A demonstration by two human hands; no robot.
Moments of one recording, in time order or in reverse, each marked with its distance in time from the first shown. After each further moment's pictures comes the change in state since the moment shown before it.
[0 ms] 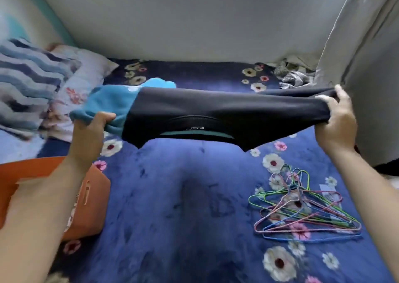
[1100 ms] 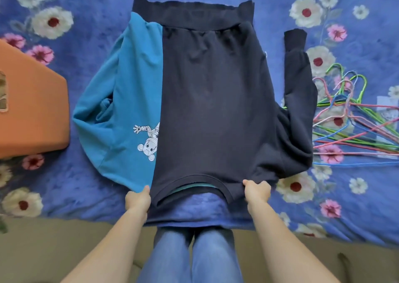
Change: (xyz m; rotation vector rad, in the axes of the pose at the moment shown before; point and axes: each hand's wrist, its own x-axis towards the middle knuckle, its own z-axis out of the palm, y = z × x) left_hand -0.289 -0.394 0.034 0.422 0.169 -1.429; right_hand -0.406 0.089 0.220 -0.013 -0.622 1.498
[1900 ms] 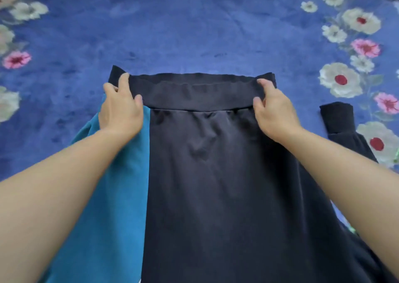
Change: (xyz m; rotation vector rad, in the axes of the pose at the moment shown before) left_hand 0.057 0.437 0.111 0.596 0.367 1.190; right_hand 0.079 -0.407 0.083 -0.460 0.142 -1.211
